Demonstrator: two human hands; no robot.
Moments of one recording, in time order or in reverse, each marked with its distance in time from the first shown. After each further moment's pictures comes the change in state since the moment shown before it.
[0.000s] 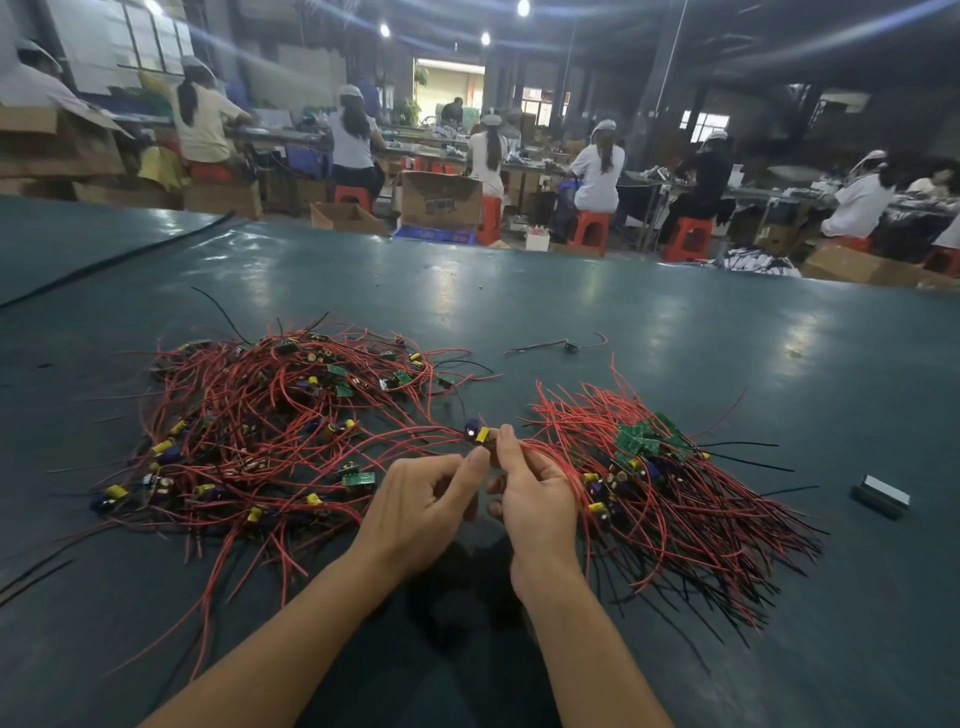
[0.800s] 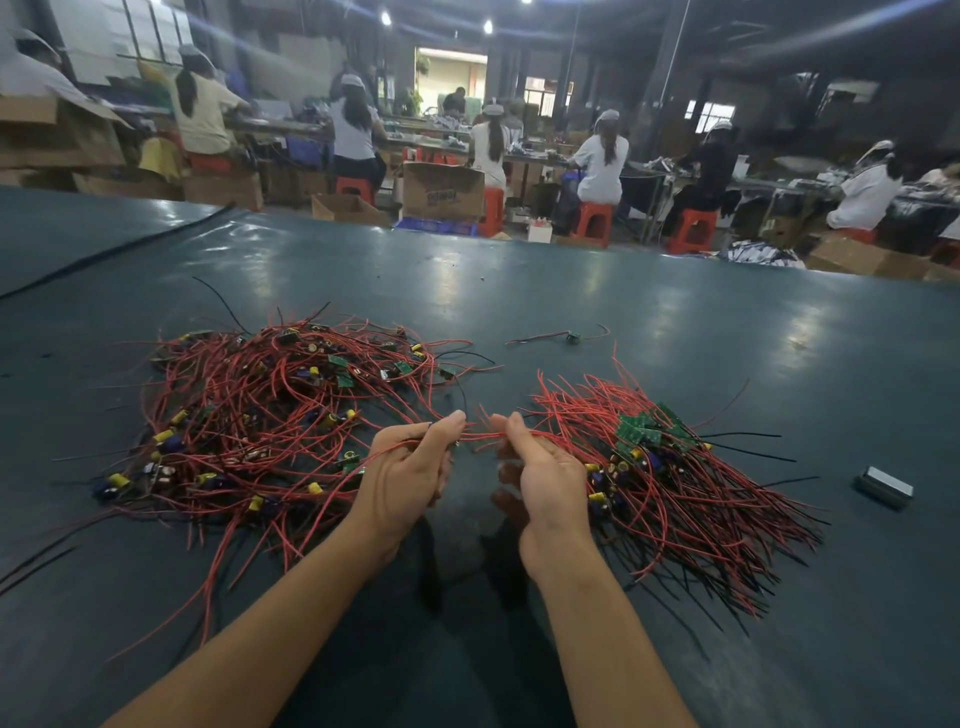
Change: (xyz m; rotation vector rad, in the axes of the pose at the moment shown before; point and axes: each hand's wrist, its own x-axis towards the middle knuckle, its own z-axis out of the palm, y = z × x) left_hand 0.013 0.000 0.000 -0.481 0.161 -0.267; right_hand 0.010 -0.006 -0.005 0.104 0.009 0.072
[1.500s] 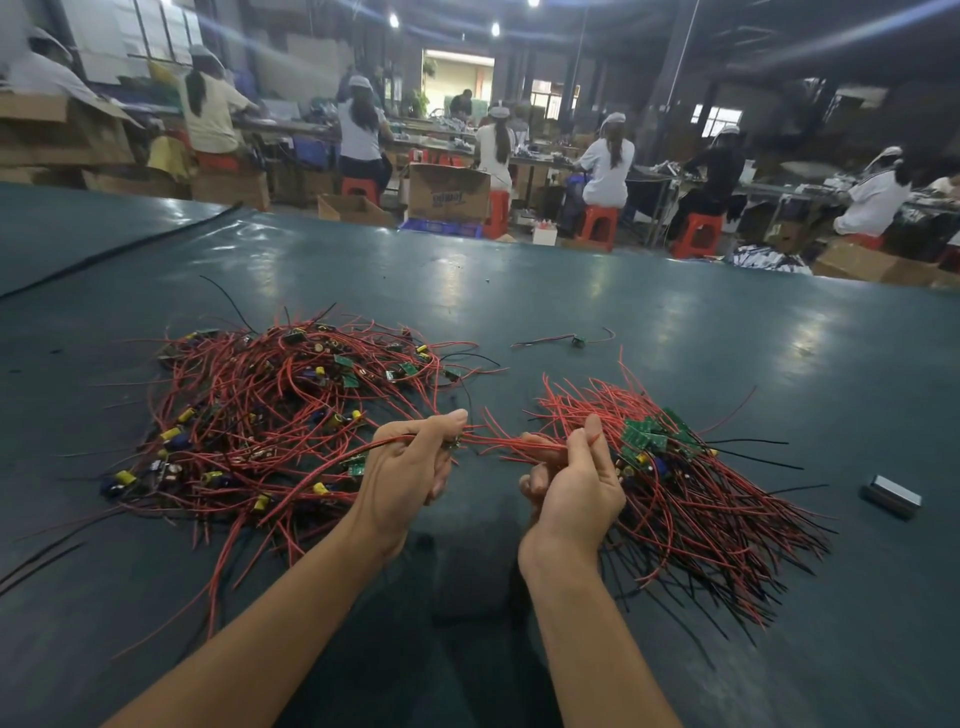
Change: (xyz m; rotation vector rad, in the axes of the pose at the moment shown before) left_hand 0.000 0.007 -0.003 -0.104 -0.030 -0.016; right_hand 0.002 0.004 0.000 0.413 0.245 -0.192
